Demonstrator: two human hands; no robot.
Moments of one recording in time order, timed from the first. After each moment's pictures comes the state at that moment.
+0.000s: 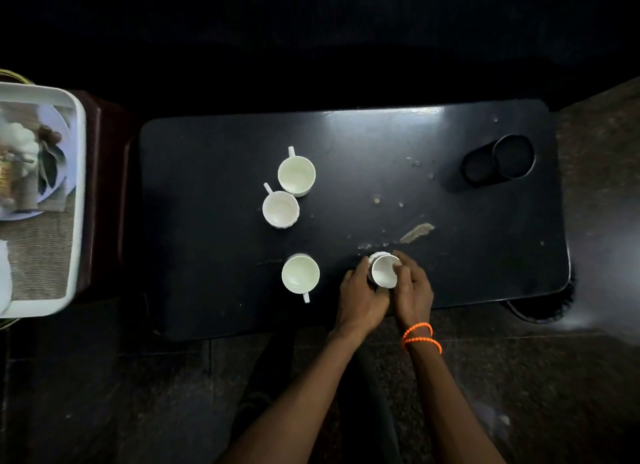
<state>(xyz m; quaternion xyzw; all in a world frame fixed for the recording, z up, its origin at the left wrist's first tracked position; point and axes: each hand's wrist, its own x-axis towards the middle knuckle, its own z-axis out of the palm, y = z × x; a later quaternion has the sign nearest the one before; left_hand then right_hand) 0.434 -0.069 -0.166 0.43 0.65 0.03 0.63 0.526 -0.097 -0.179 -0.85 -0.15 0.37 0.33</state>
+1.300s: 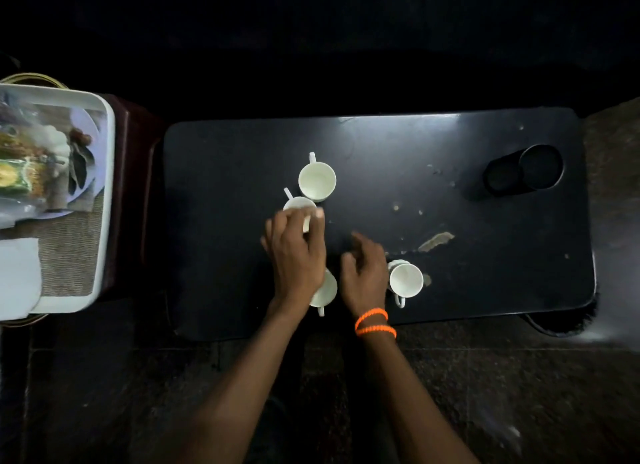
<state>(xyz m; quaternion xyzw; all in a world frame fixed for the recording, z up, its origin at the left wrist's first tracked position) 0.337 0.023 -0.139 0.55 0.73 0.24 0.32 0.432 -0.032 -0.156 -0.81 -0.32 0.37 0.32</state>
